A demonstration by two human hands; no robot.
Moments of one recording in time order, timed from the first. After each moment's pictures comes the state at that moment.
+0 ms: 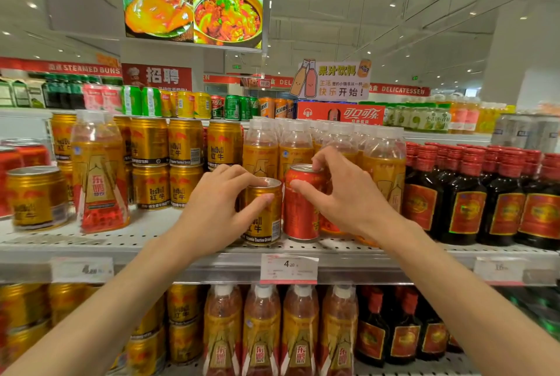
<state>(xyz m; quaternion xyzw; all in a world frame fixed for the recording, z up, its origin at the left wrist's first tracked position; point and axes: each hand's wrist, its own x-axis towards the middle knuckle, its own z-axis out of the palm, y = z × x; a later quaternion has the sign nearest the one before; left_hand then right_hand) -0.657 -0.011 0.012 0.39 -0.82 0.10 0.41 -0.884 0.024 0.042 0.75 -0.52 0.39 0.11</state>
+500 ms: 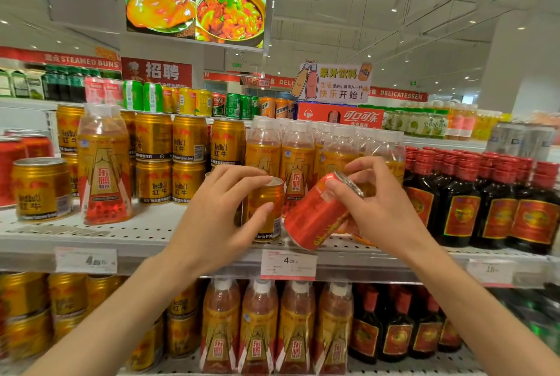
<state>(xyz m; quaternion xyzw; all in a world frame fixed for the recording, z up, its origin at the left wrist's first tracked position) -0.654 0.019 -0.001 0.31 -0.81 0.12 0.49 -0.905 0.063 0.032 0.66 -0.54 0.52 -0.10</state>
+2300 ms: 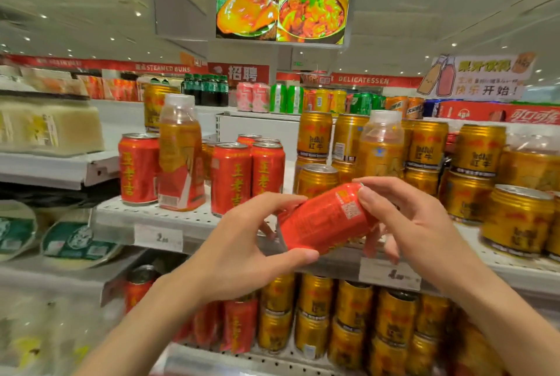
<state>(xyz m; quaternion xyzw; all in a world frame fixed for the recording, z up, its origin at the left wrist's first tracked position) -0.273 0.019 -0.021 0.36 -0.82 -0.08 0.44 -0.512 0.033 0.012 0.70 -0.44 0.52 -0.24</state>
